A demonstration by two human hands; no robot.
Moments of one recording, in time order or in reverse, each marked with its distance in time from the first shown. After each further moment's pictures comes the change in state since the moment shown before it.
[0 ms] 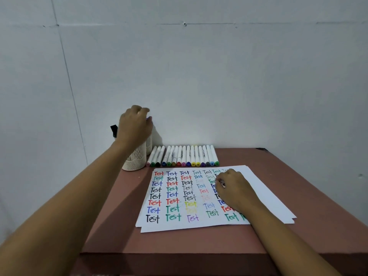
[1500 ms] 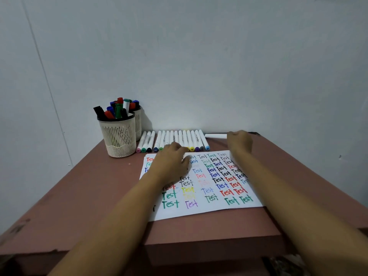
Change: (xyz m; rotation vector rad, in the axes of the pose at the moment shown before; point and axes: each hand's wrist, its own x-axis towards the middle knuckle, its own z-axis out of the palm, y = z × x) left_hand -0.098 0.076 0.054 -0.226 -0.541 0.142; right_hand 0.087 0.018 -0.001 0.555 0.346 0.648
